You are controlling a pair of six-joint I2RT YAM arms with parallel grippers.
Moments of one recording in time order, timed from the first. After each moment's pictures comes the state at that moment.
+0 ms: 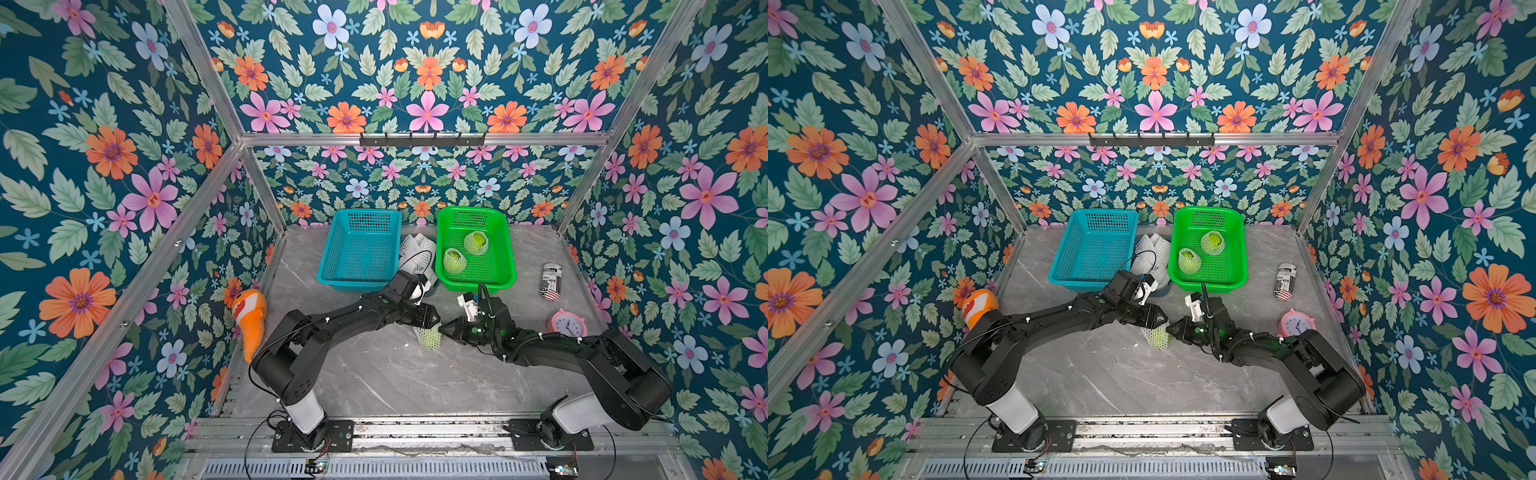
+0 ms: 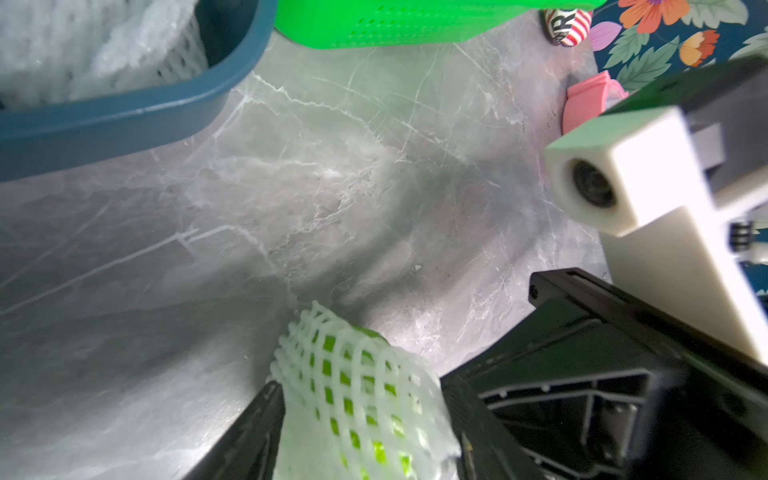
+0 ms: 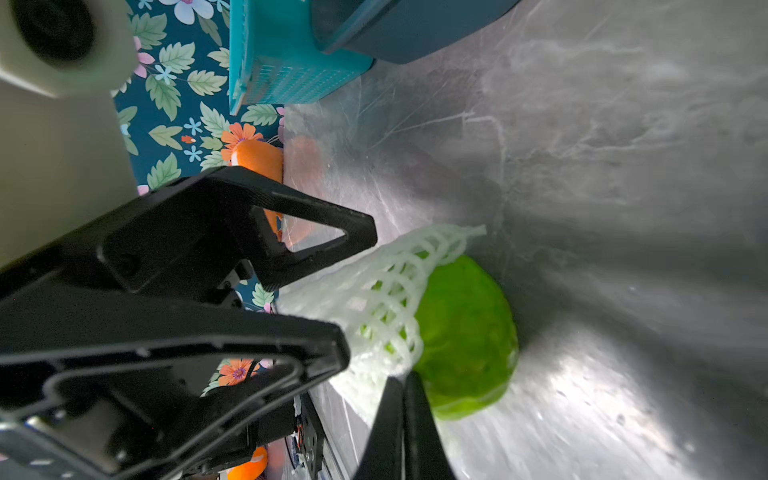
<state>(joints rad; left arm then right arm) -0.74 1.68 1.02 -0.22 0.37 -0.44 0.55 1.48 0.48 0.42 -0.53 0.92</state>
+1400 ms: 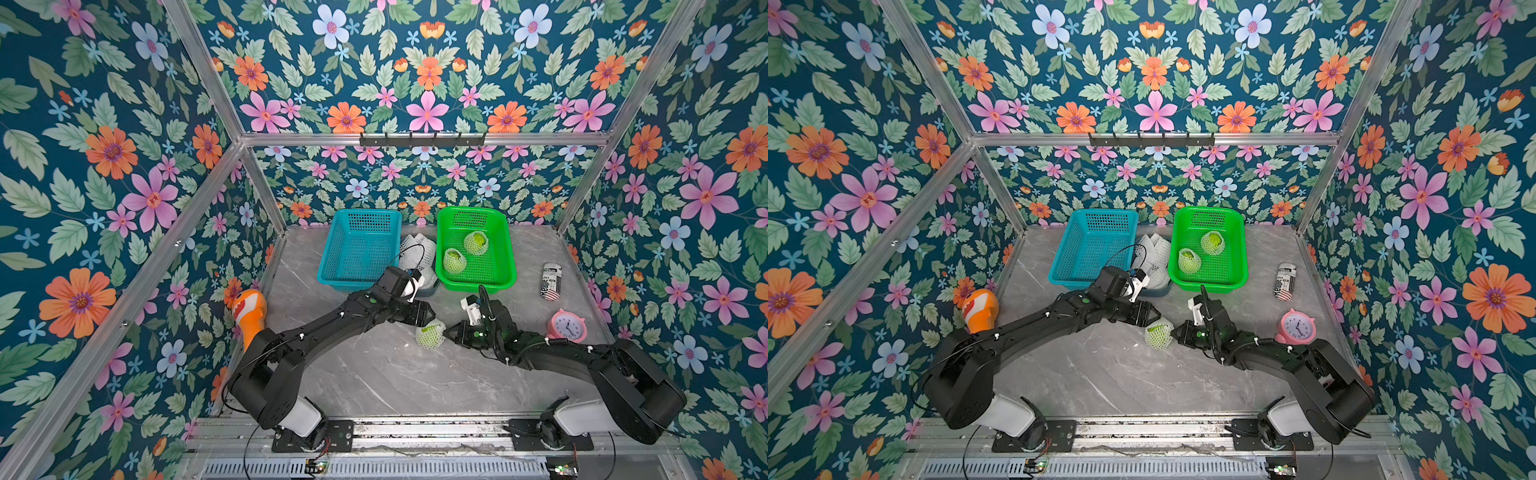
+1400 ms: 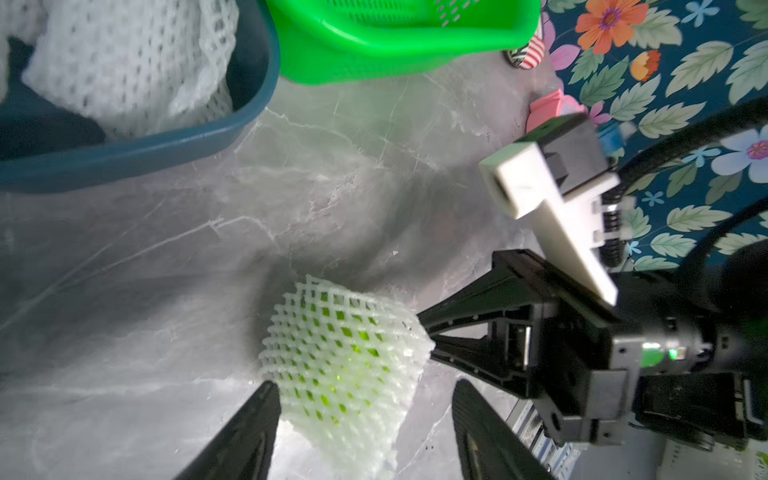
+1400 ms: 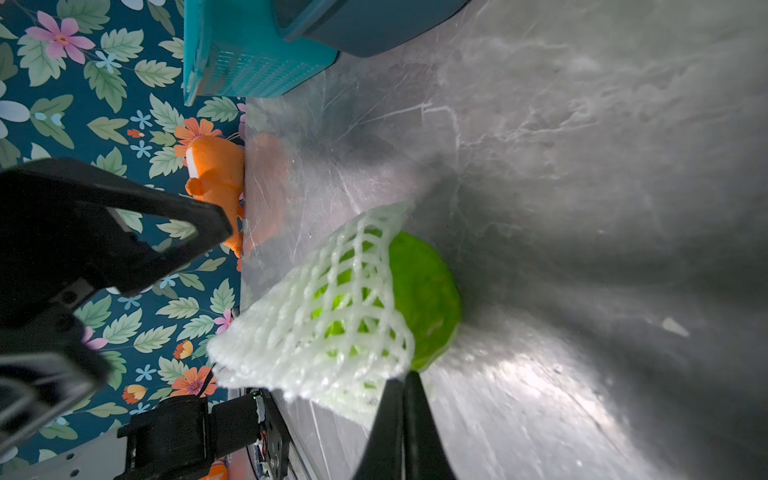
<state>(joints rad) -0.72 1.53 1.00 -0.34 0.38 -0.41 0.58 1.41 0.47 0.29 -0.44 0.87</state>
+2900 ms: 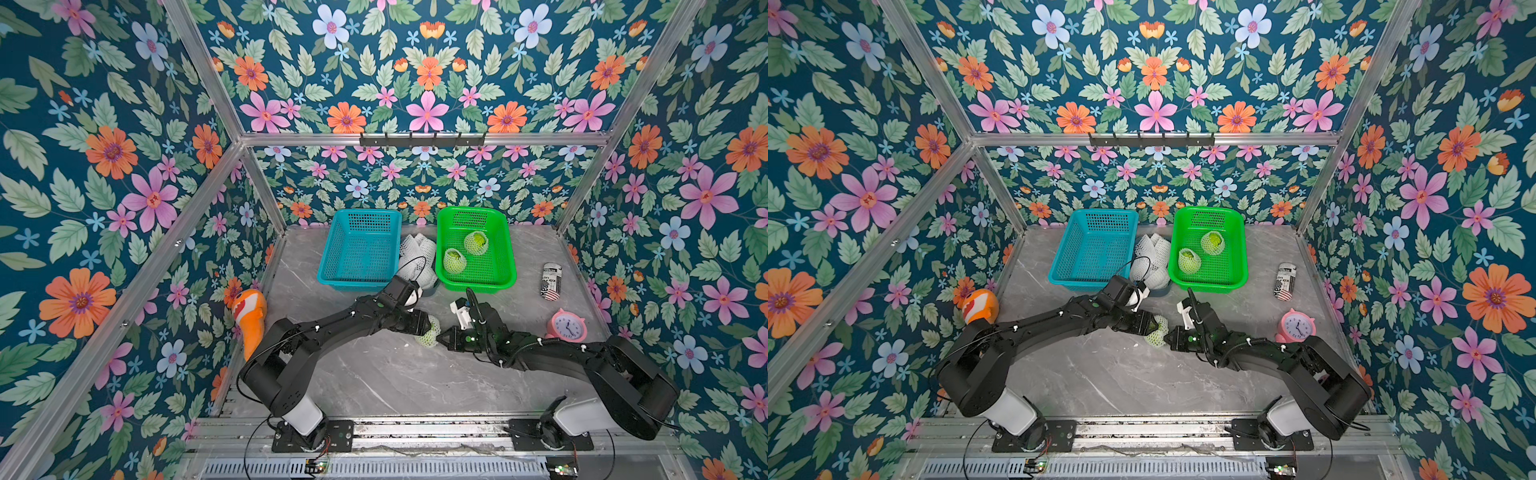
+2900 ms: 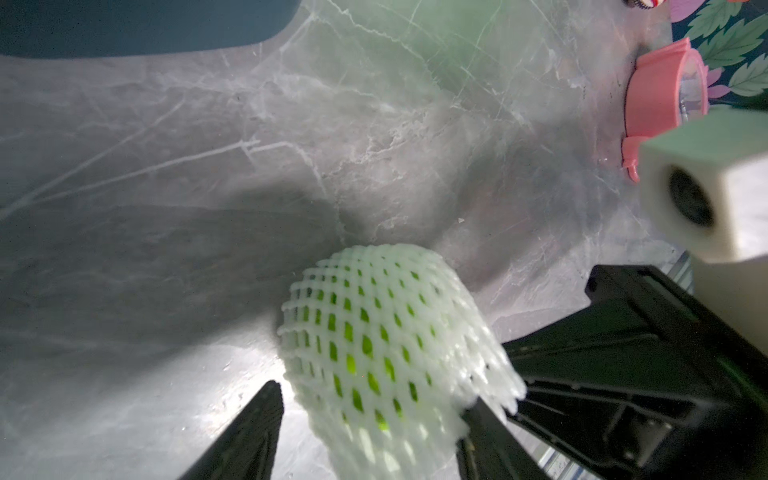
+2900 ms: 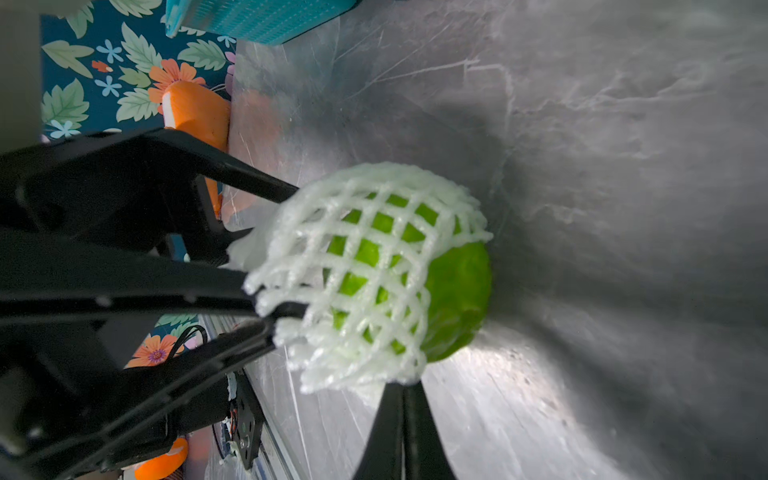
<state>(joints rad) -0.74 1.60 0.97 -0.35 0.30 -0.47 0.67 1.44 0.51 0.25 -0.39 0.79</state>
